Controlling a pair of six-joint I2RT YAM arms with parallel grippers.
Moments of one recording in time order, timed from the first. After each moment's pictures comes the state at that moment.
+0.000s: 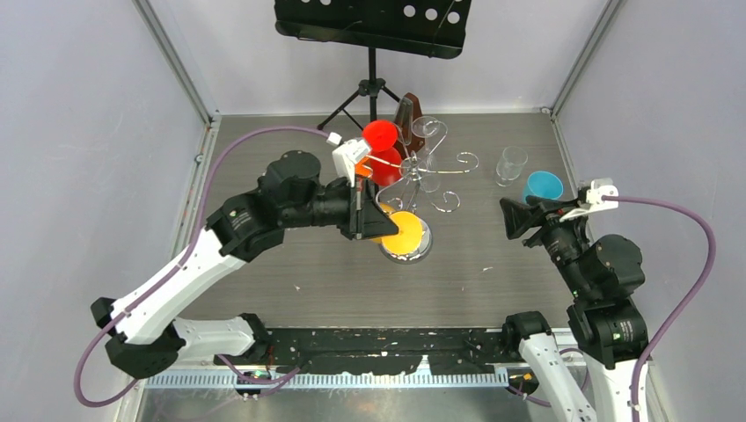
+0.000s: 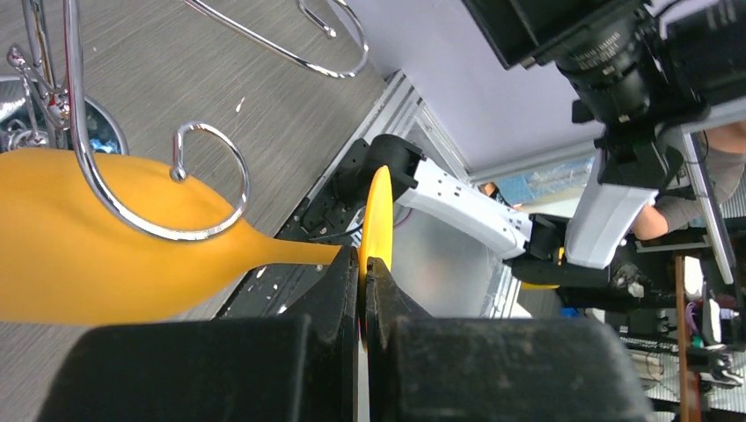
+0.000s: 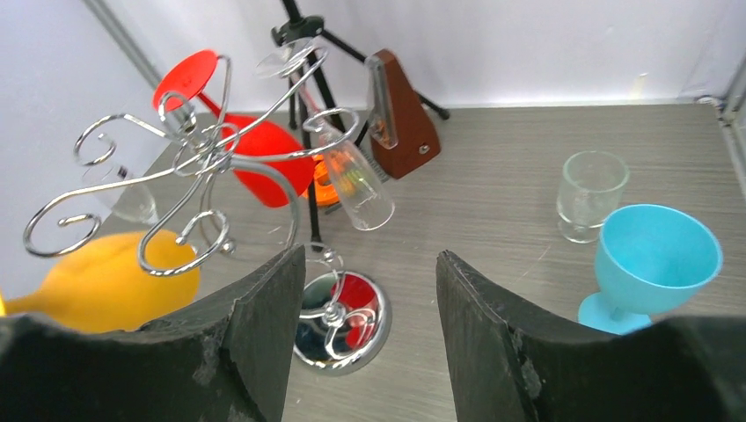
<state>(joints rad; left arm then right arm) -0.92 1.18 1.45 -0.62 0.37 -0.68 0.15 0.41 0.97 -0.55 -0.10 0.25</state>
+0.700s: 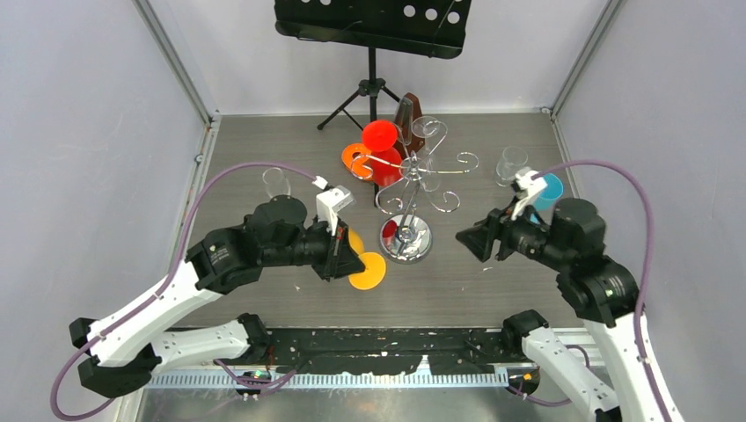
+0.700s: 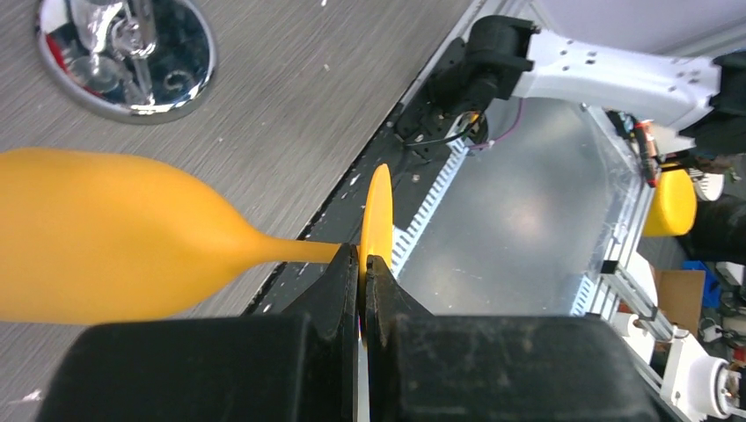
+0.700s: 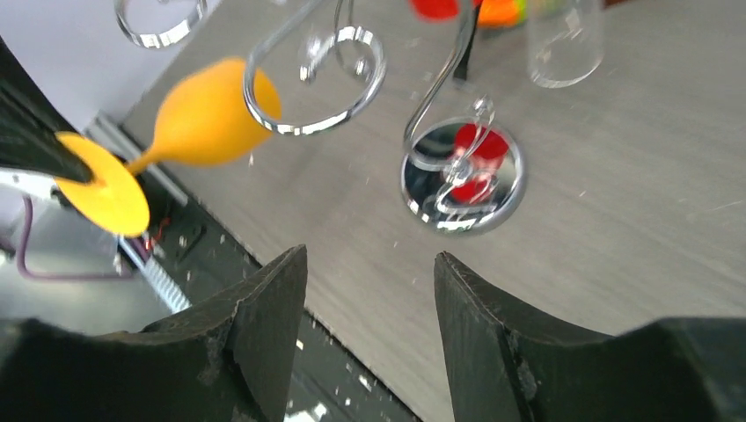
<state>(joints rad) -1.00 0.94 1.20 -0.77 0.25 -0.47 0.29 0.61 1.07 -0.79 -0.44 0.19</state>
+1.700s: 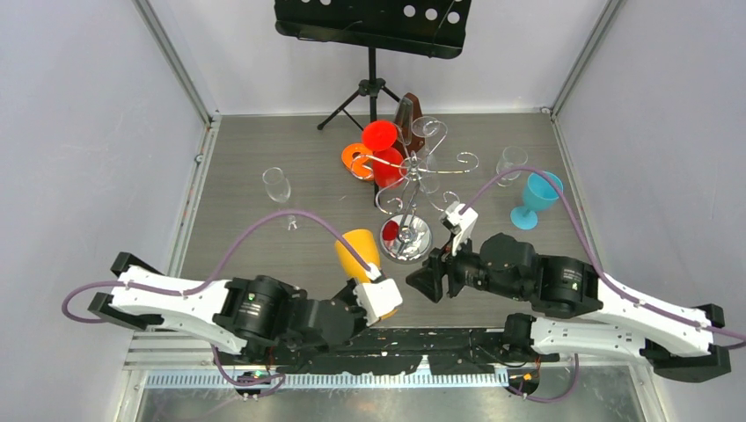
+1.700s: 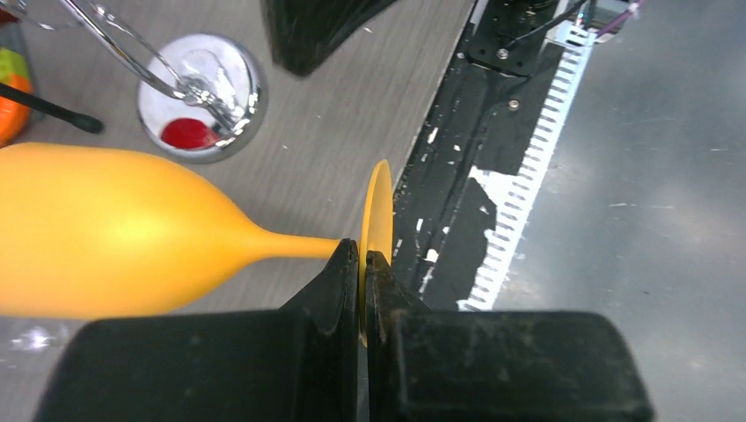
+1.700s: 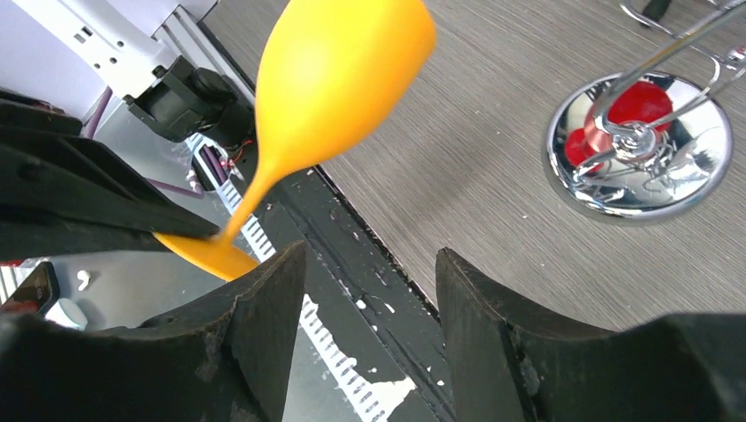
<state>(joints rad) -1.74 1.03 1.17 -0.80 -0.49 -0.30 1.23 0.73 0.96 -0.66 0.17 0.50</state>
